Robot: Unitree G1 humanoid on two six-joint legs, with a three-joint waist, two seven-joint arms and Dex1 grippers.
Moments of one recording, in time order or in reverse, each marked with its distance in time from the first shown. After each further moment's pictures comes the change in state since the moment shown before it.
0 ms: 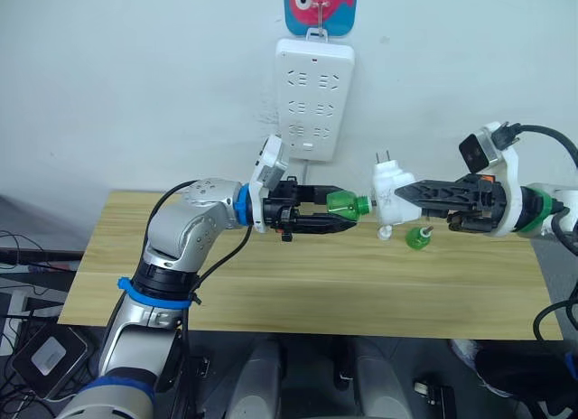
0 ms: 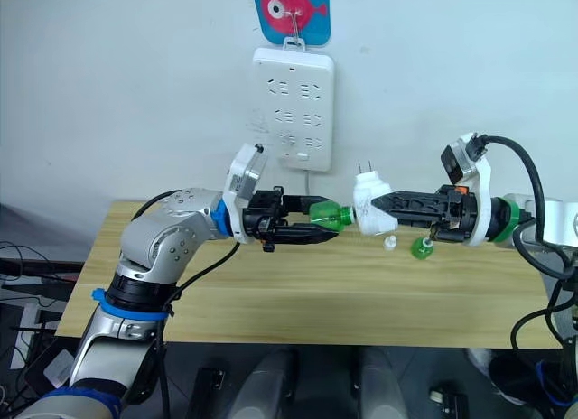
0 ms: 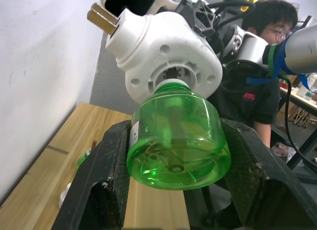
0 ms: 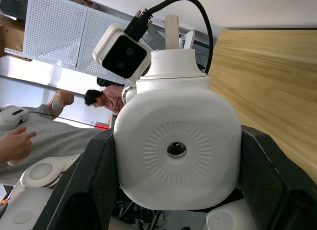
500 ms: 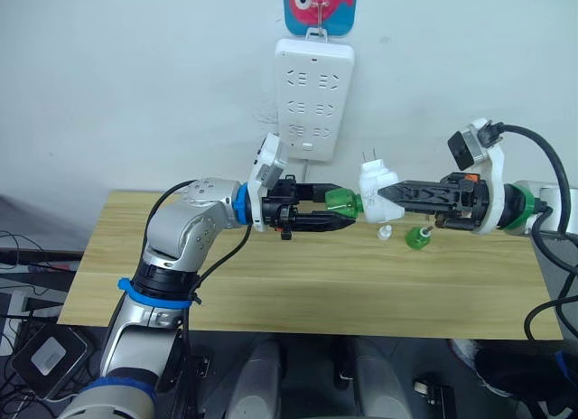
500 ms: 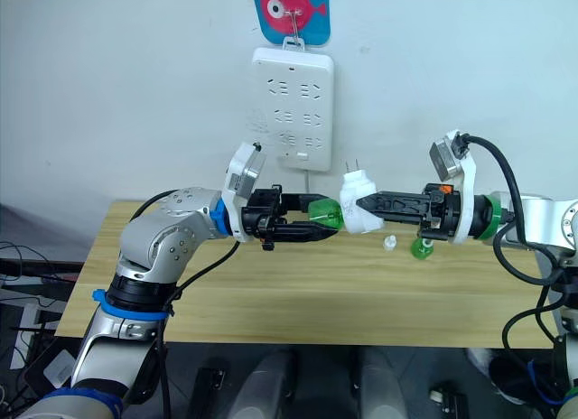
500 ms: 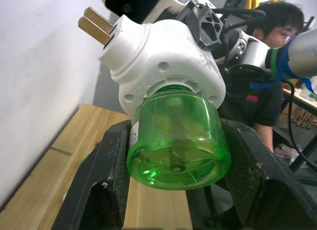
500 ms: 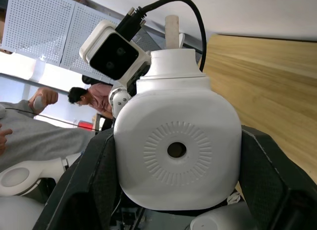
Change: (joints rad) left arm 0.008 -0.013 0.009 0.001 0.017 -0.001 0.000; right arm -0.011 0.038 0.009 -0.079 -0.005 -0.062 -0.097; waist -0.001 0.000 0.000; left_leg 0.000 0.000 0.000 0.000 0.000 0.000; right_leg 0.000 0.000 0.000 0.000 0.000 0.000
